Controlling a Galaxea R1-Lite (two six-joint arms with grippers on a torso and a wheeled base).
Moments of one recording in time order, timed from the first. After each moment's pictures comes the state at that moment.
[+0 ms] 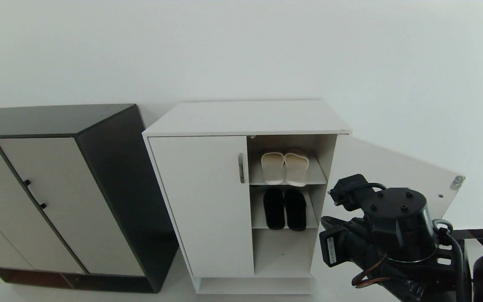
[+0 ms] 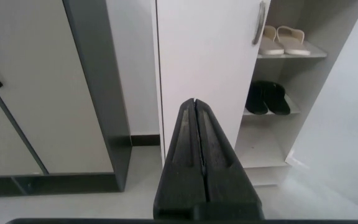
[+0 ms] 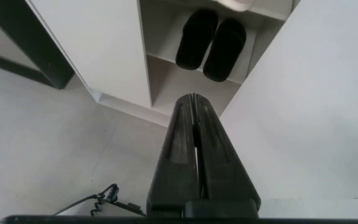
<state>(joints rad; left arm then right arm) 0.00 0.00 0.00 0.00 -0.02 -0.01 0.88 1.68 -0.66 -0.57 -0.53 0.19</state>
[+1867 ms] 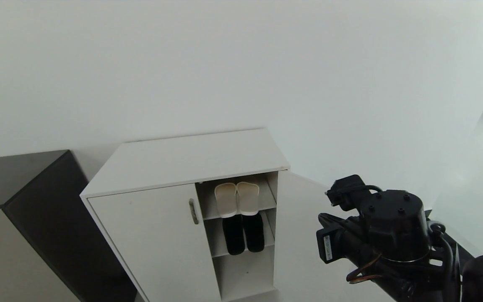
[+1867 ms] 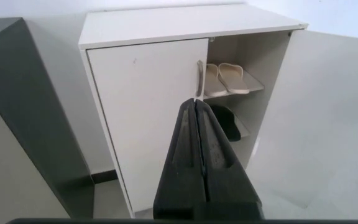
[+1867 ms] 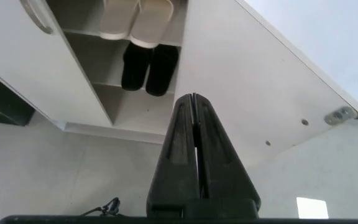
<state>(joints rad) 0.00 0.00 0.00 0.00 -0.03 0.00 0.87 1.72 -0.63 -0.70 -0.53 0.15</state>
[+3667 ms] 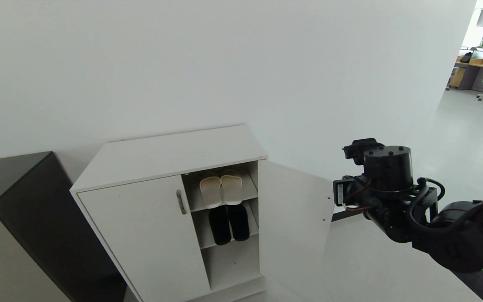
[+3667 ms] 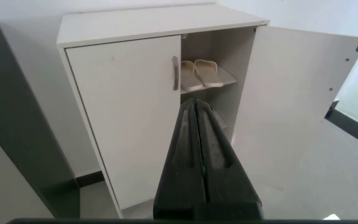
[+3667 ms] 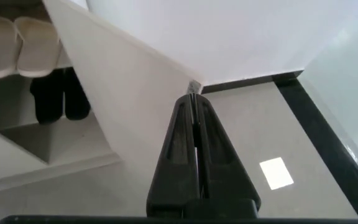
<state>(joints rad) 0.00 0.00 0.00 0.00 -0.03 0.00 0.58 1.84 -0.87 -0.65 -0.58 0.10</state>
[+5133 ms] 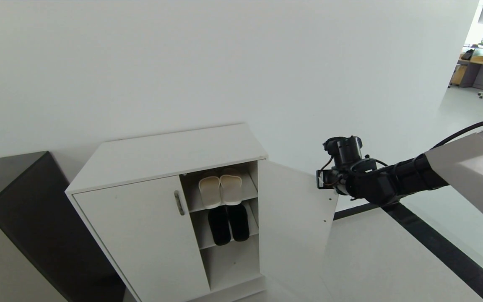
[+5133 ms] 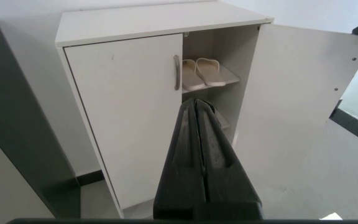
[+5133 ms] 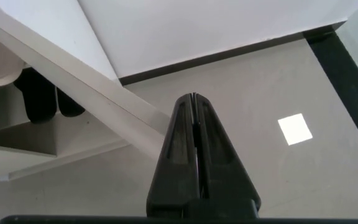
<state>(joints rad) 0.00 0.00 0.00 0.00 -0.03 0.00 0.43 2.22 -1.42 -0.28 -0.39 0.19</state>
